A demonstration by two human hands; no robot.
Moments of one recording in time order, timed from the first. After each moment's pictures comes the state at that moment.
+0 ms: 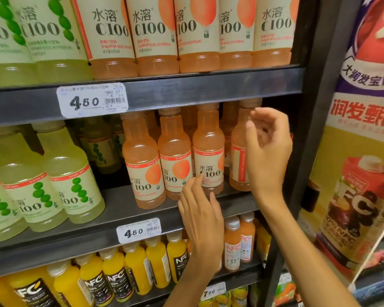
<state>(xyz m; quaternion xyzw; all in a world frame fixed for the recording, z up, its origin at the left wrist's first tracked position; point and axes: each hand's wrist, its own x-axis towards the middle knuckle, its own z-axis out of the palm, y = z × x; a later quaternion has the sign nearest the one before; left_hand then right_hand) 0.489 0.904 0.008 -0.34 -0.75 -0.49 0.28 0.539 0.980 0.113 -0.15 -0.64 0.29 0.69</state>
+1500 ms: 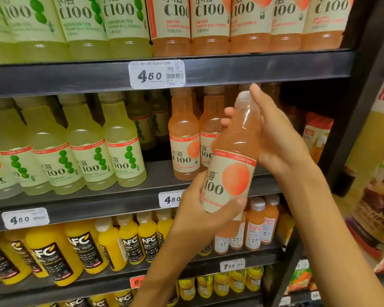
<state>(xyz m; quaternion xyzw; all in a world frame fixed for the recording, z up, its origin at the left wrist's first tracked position) 0.491 0.763 0.061 -0.42 -0.60 -0.66 -0.19 0.534 0.918 0.148 -0.03 -0.57 0.76 0.32</state>
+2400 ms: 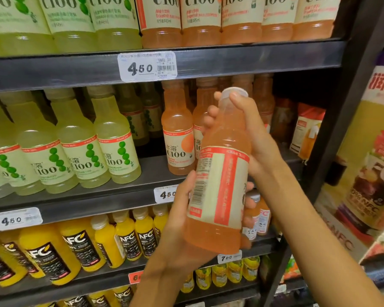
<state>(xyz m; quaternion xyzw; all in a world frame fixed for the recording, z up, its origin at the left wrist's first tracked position) 0.493 0.759 0.052 -0.33 -0.19 -0.67 -0.64 0.524 0.898 0.136 0.08 -0.46 0.85 0.23</state>
